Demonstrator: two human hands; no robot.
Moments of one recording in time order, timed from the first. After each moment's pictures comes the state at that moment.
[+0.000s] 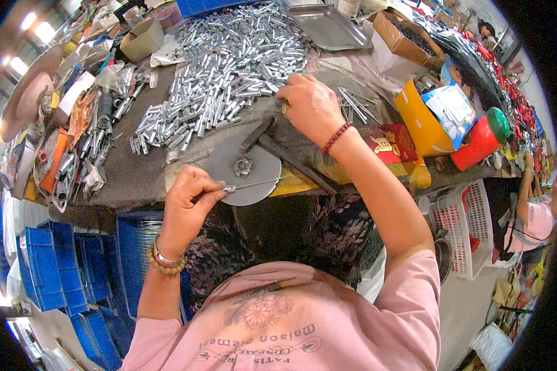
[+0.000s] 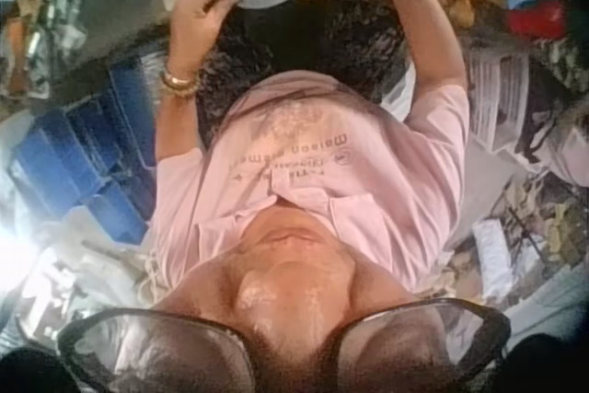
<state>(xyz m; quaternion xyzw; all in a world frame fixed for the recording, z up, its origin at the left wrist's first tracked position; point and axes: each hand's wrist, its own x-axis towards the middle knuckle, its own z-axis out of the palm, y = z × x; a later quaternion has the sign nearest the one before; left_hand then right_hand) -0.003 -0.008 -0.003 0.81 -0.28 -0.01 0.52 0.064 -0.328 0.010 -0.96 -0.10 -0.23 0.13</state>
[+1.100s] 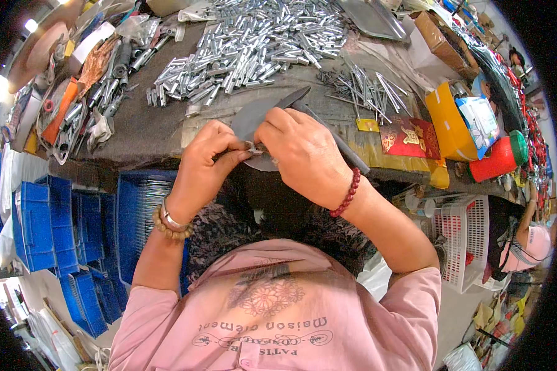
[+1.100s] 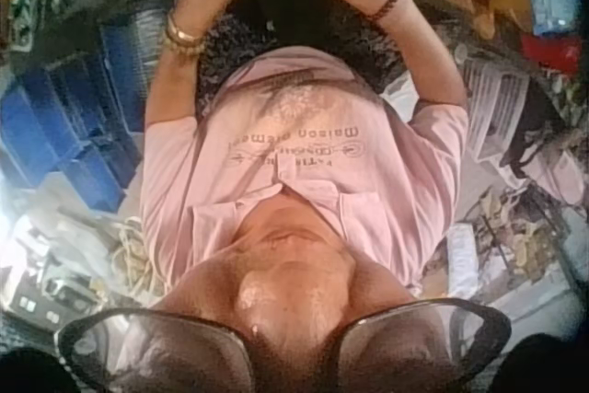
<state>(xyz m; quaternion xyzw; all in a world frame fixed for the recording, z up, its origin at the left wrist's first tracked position) -0.002 -0.005 -0.011 0.82 -0.31 0.04 0.48 -0.031 -0.231 0.018 -0.91 -0.30 -0.20 0.22</state>
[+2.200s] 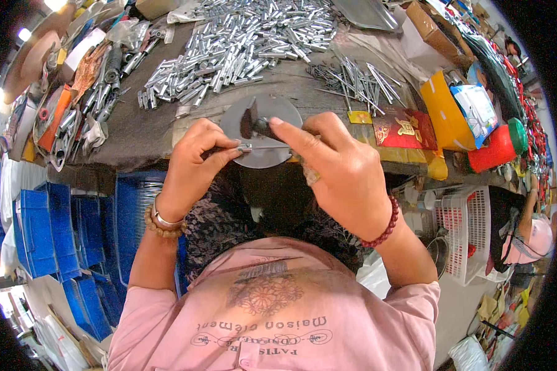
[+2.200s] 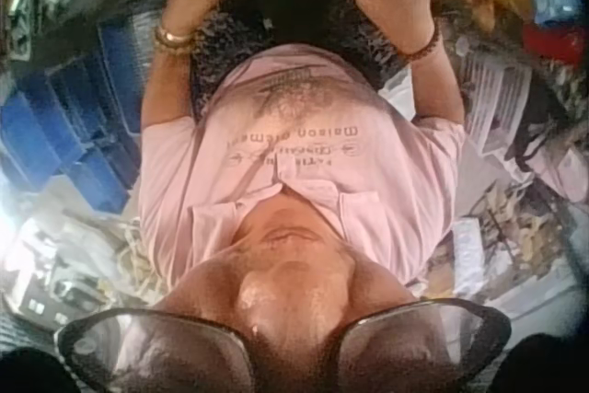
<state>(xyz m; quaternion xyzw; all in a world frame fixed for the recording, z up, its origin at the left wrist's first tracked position) 0.002 -0.005 -0.009 0.81 -0.32 0.03 0.49 -0.085 -0.264 0.047 -0.92 -0.21 -0.25 0.23</state>
